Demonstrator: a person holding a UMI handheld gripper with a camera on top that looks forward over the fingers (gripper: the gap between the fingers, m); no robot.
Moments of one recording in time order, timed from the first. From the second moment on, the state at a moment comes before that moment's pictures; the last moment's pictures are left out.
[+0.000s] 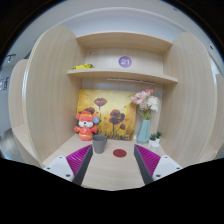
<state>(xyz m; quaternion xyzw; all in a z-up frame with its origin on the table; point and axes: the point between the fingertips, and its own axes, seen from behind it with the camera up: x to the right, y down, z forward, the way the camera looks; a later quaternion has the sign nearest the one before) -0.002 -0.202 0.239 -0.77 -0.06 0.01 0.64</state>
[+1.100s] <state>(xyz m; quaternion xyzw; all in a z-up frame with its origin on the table) 0.186 -0.029 0.077 -0.76 0.04 -0.04 0.64</state>
